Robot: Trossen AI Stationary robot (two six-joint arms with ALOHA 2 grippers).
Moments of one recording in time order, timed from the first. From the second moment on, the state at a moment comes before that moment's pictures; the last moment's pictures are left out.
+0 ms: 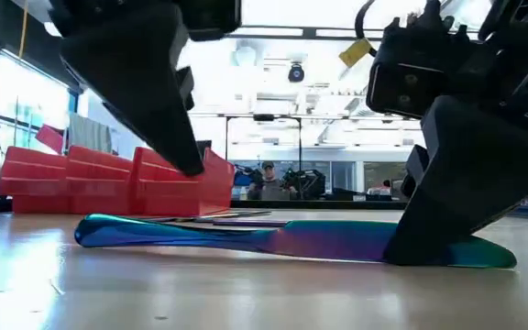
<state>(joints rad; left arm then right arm) -0.50 1.90 1.21 -0.32 -0.19 -0.62 0.58 1.99 0.88 0.24 0.21 0.83</state>
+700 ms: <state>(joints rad) -0.47 2.03 1.21 -0.28 -0.05 -0.65 0.59 1.98 0.87 0.28 0.23 0.72</state>
